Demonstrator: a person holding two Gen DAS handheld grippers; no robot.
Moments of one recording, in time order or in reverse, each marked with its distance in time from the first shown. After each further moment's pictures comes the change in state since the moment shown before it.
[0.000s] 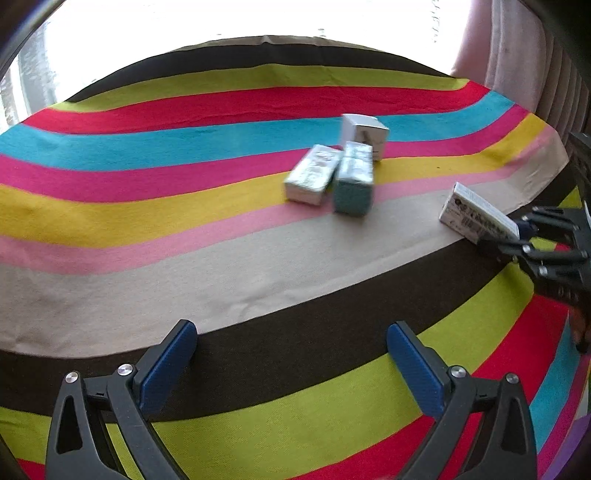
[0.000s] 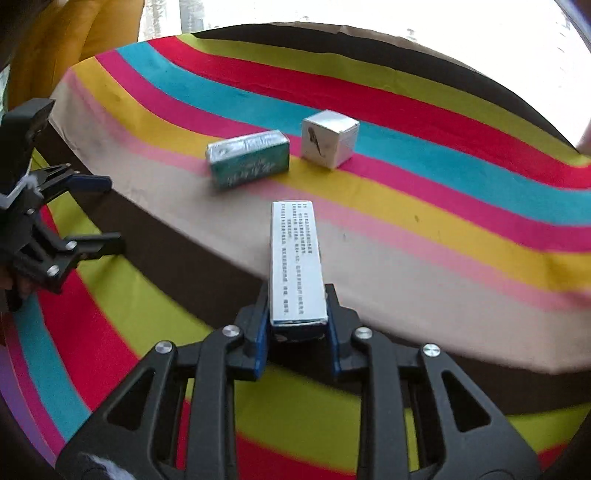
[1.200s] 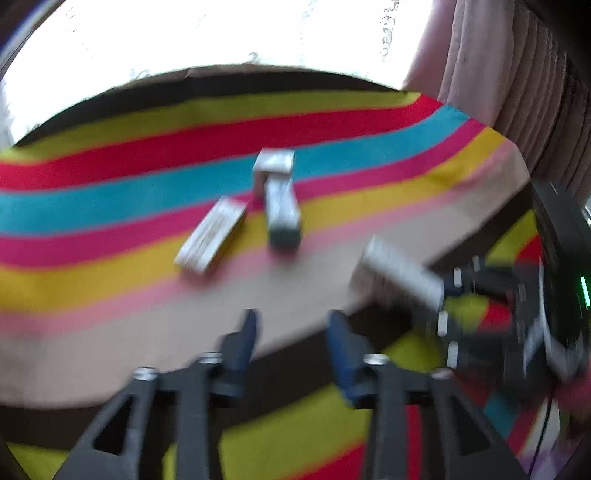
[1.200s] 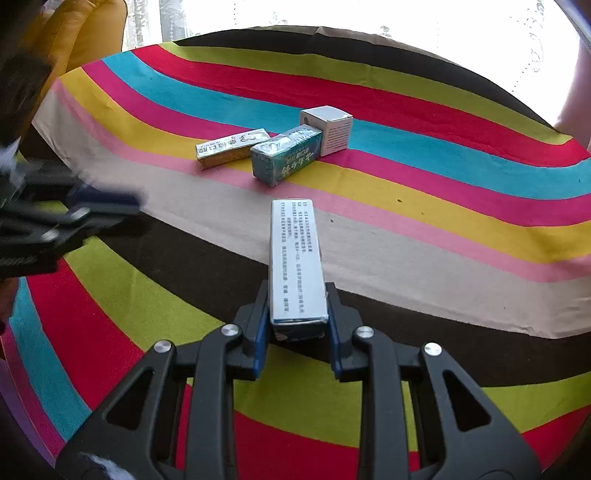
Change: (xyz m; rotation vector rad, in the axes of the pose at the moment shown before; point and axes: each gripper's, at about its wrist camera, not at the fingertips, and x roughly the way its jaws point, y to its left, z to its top) left arm -0.003 -0.054 0.060 0.030 -0.053 -0.153; right arm -0.002 0.001 -0.003 0.063 -0.014 -0.050
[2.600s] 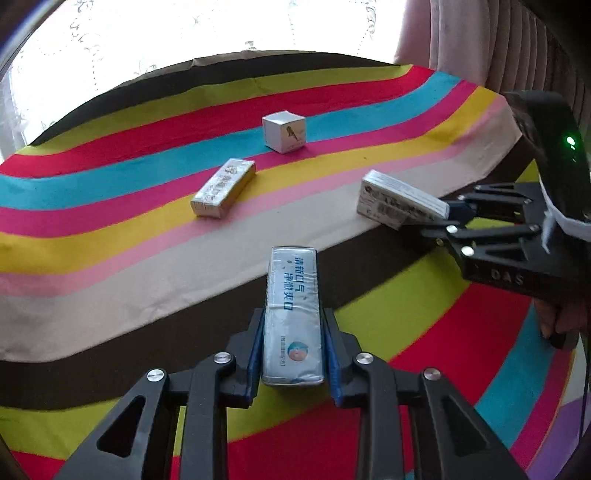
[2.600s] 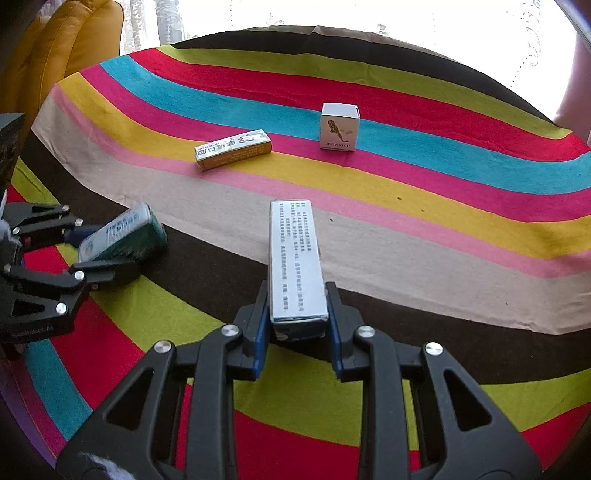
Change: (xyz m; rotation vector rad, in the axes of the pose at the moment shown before) left arm -0.021 0.003 -0.075 0.075 0.034 0.088; right arm 0.006 0.006 0.002 0.024 0.000 0.001
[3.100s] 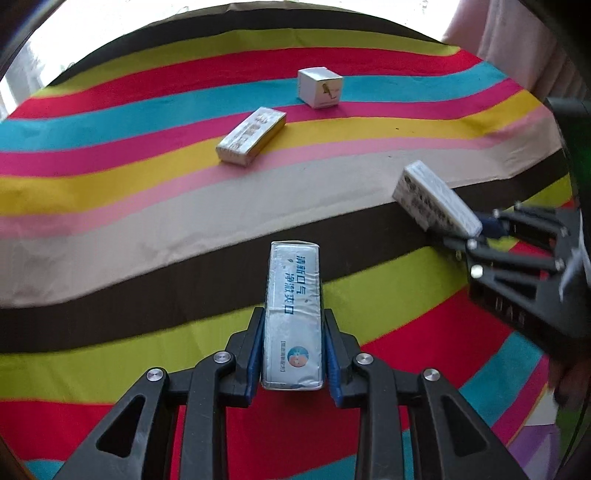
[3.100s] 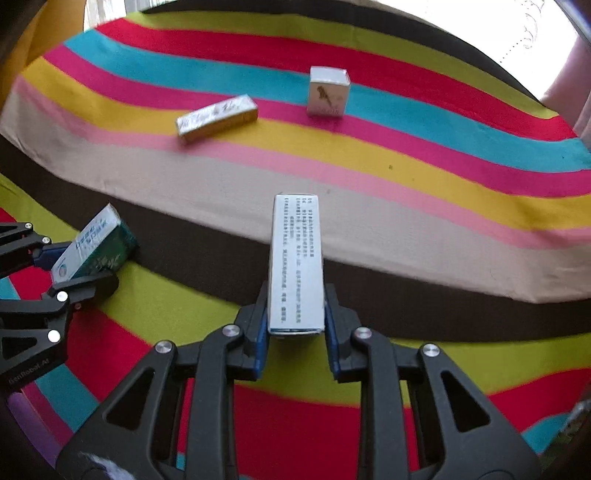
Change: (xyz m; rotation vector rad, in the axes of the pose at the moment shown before) left arm -0.002 0.009 0.006 -0.165 0.226 0.026; right arm 0.000 0.026 0.016 0.058 0.223 -0.125
